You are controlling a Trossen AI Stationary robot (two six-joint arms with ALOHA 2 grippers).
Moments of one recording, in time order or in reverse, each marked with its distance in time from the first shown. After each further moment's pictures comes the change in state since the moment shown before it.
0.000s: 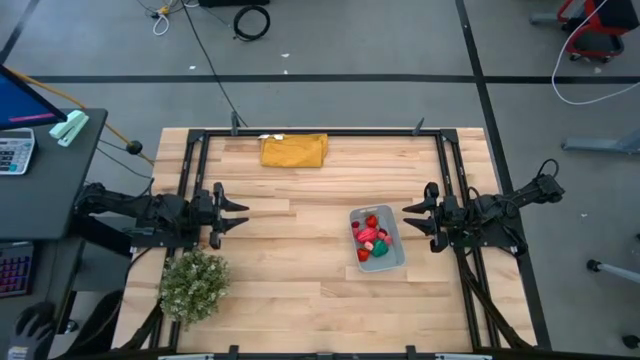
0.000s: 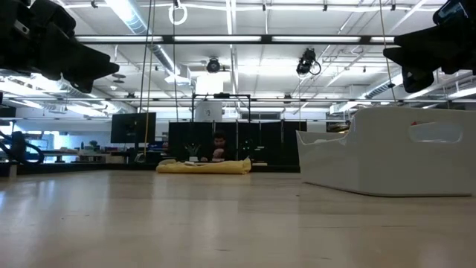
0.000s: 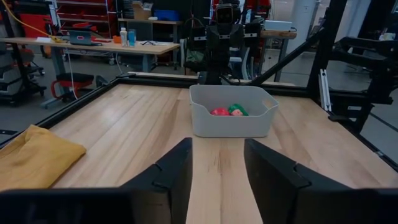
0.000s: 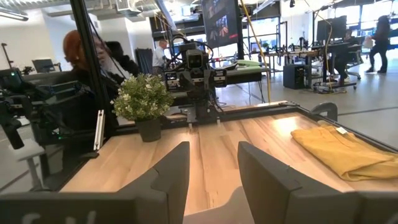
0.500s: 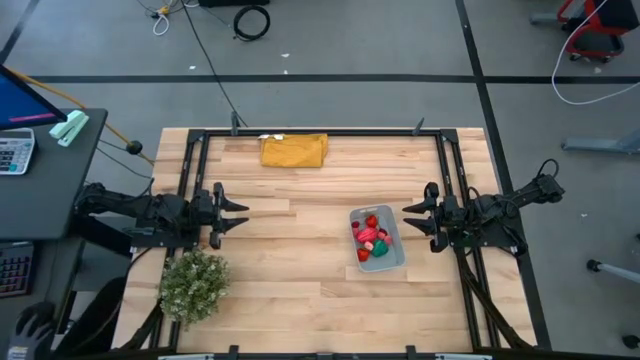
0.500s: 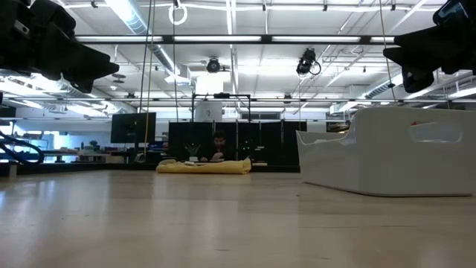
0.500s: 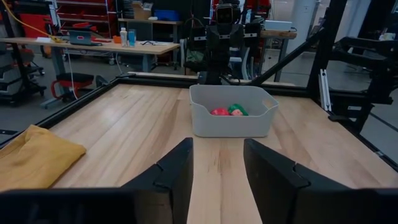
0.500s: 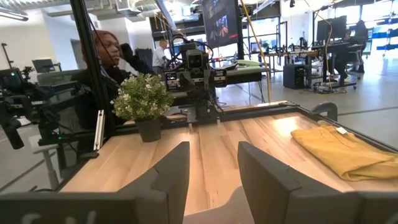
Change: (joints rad) left arm 0.000 0.000 0.000 0.000 0.000 0.000; right arm 0.000 0.000 0.000 0.000 0.000 0.000
